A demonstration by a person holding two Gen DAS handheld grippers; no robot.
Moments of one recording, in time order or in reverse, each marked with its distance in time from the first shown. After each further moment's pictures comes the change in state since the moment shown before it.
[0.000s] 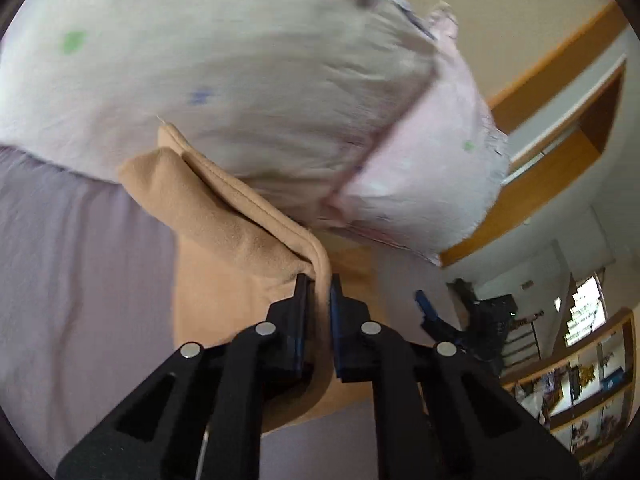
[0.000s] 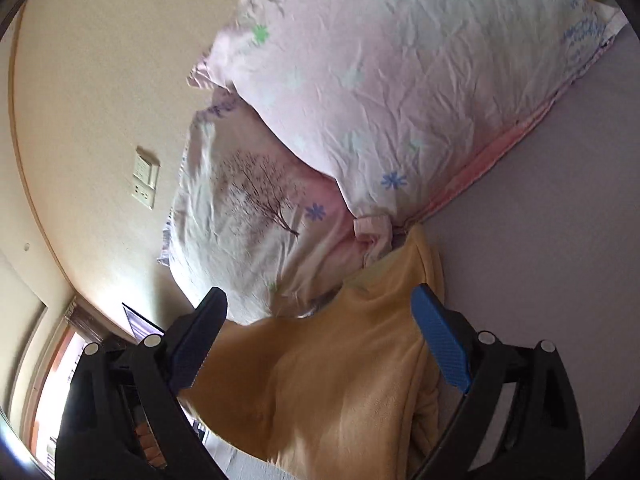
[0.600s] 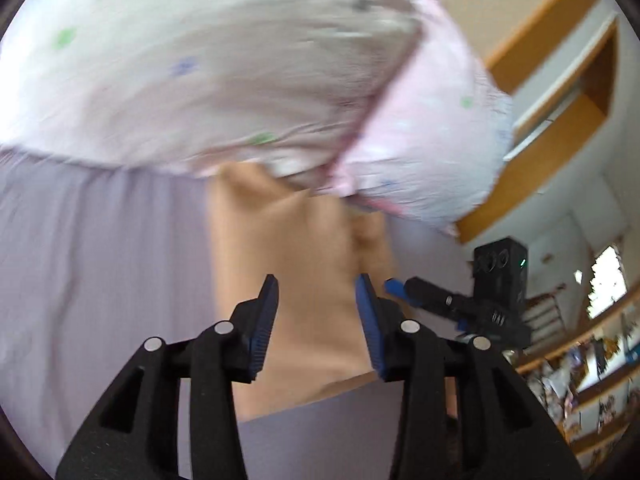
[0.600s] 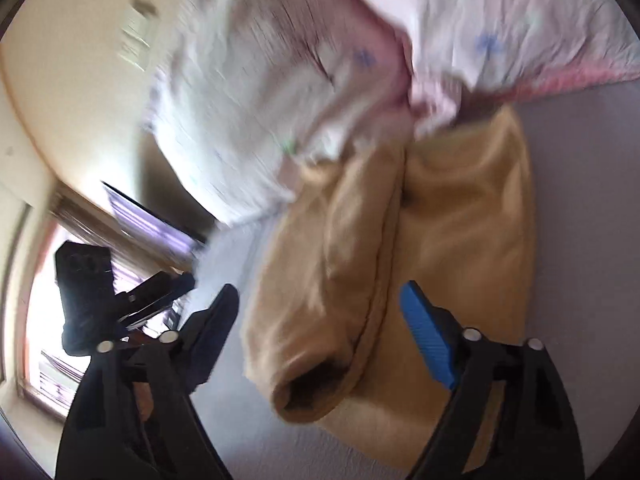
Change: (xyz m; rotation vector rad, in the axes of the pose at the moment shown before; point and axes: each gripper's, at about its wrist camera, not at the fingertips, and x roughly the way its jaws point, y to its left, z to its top) left arm -0.011 0.028 -0.037 0.044 0.023 0.138; right arm 0.097 0.043 -0.041 -0.150 0.520 -0.102
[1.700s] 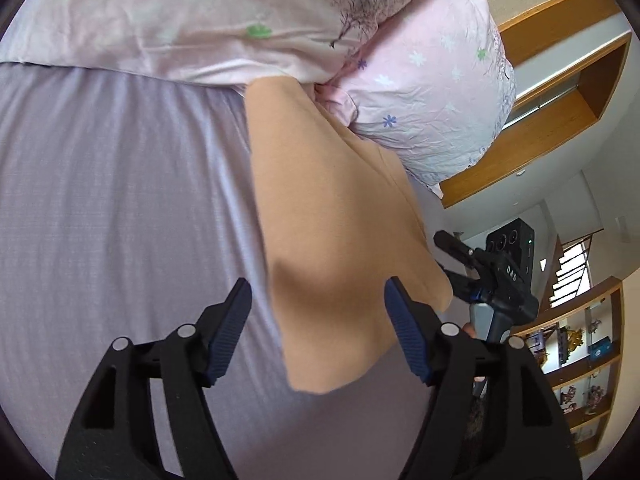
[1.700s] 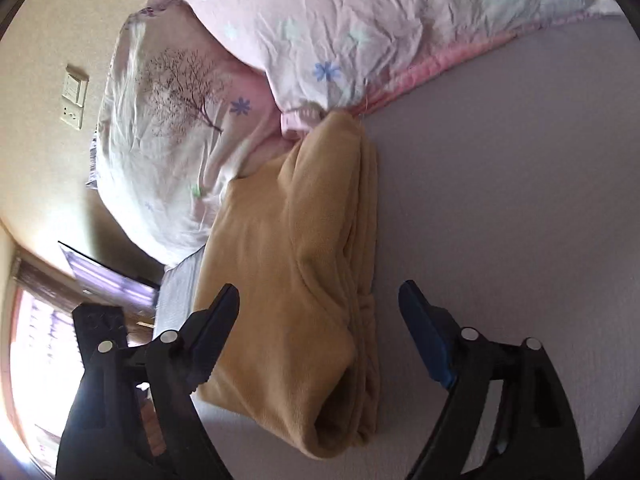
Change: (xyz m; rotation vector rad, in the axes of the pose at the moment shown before) left arm 0.072 0.005 -0.030 -0.042 0.167 -0.178; right arm -0.050 -0.043 -0.019 0.187 -0.143 -0.127
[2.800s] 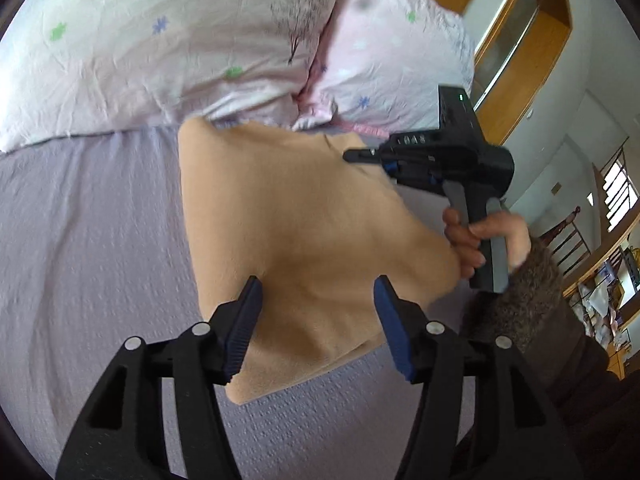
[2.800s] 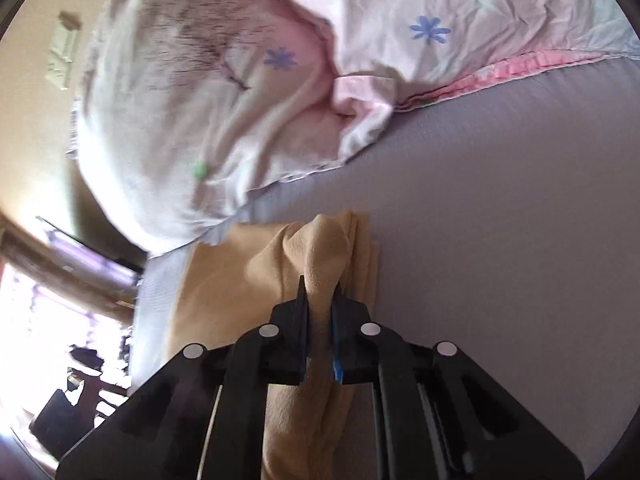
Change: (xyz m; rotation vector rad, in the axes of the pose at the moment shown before) left arm -0.046 -0.038 -0.085 0.300 -0.101 0.232; right arm 0.063 0.054 0.012 -0.086 0.022 -0.100
